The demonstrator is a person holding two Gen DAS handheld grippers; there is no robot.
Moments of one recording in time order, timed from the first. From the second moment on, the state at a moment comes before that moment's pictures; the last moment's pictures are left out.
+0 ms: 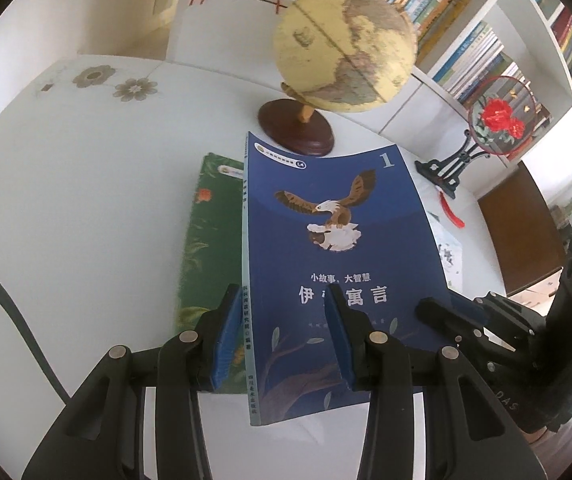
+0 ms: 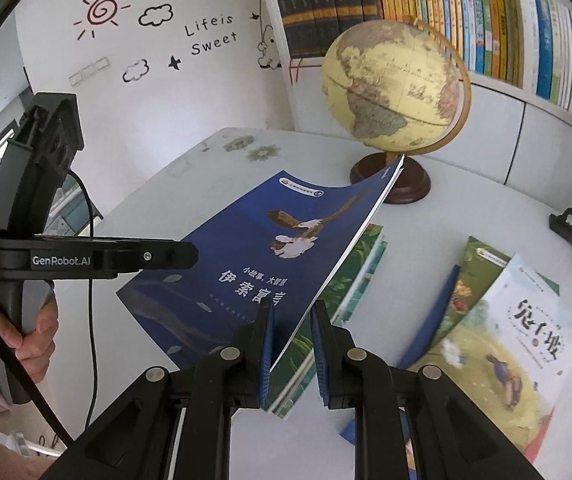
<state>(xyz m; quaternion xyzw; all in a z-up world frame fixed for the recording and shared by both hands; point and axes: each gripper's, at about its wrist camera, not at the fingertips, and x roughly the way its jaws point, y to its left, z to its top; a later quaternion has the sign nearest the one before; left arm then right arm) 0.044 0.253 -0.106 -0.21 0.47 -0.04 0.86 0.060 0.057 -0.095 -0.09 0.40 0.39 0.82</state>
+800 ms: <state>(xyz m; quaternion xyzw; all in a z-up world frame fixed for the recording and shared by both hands) 0.055 0.277 -0.150 -0.22 0.51 -0.02 0.83 0.088 0.084 -0.157 -0.04 0.50 0.34 0.79</state>
